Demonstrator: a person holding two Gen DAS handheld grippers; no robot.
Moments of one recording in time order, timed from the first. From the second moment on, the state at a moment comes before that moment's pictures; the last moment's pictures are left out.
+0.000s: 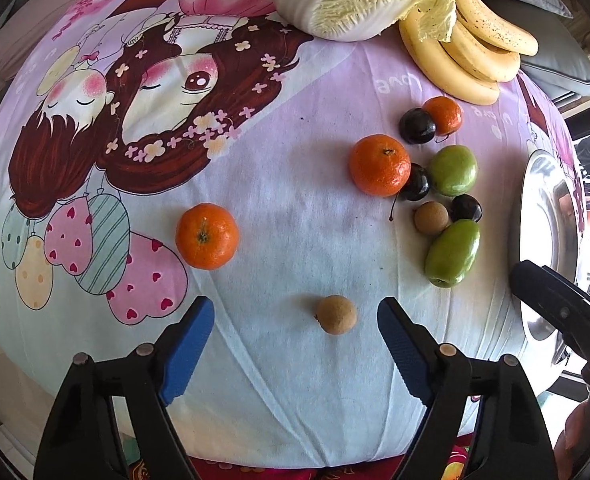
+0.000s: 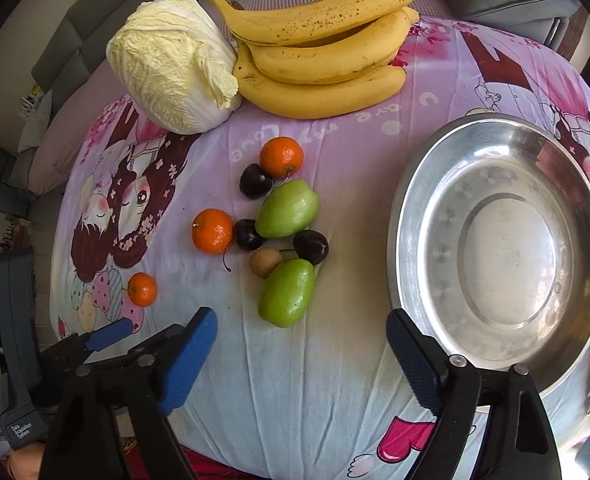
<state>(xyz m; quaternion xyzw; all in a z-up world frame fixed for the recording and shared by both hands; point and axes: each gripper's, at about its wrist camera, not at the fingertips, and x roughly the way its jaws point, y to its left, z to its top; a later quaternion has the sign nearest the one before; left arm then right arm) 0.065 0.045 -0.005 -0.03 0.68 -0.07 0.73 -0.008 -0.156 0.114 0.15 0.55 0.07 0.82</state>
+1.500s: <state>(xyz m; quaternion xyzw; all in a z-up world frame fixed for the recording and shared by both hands) 0.088 0.020 -0.068 -0.05 0.71 -0.07 0.69 0.041 -0.125 0.063 0.17 0.58 0.04 0.80</state>
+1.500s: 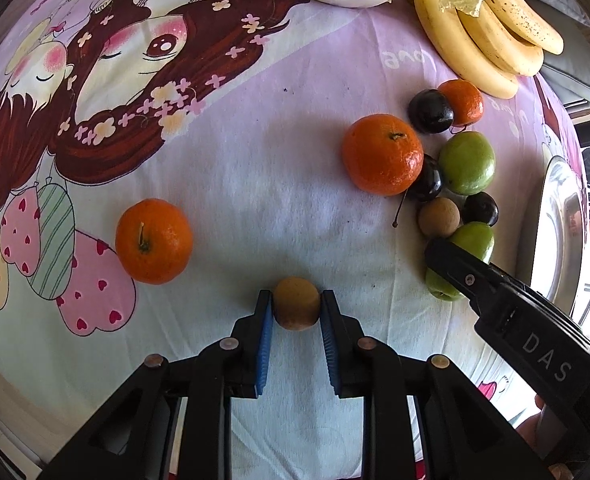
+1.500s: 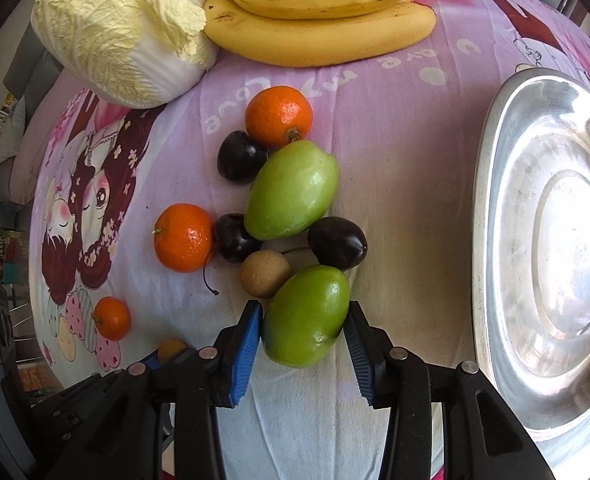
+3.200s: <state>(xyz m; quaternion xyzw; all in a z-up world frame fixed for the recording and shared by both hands) 0.129 -0.075 0.007 0.00 0.72 -0.06 0.69 -0.014 -0.176 0.102 0.18 0.45 0.11 0.87</state>
